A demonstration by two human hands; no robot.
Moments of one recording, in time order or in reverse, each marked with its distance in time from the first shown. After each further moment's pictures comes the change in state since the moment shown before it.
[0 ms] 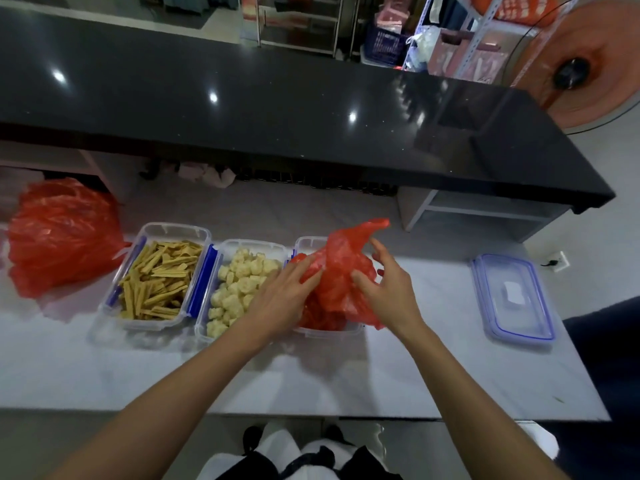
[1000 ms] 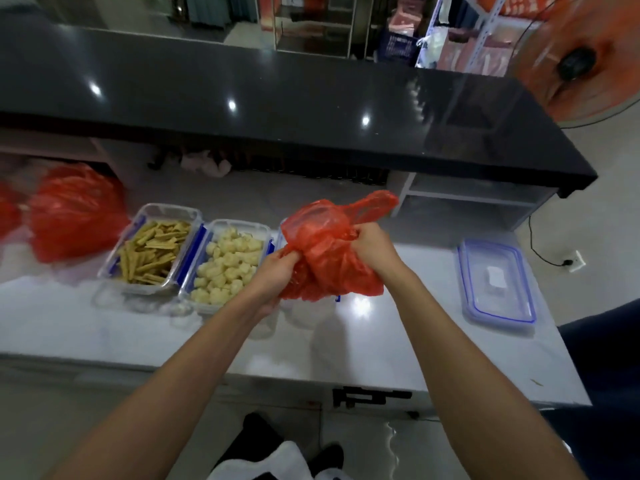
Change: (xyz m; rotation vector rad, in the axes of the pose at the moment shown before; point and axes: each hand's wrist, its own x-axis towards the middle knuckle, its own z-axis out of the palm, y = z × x) left_hand -0.001 0.097 -0.056 -1.442 0.064 -0.854; right_hand 0.018 -0.017 -0.050 -0.129 -0.234 0.113
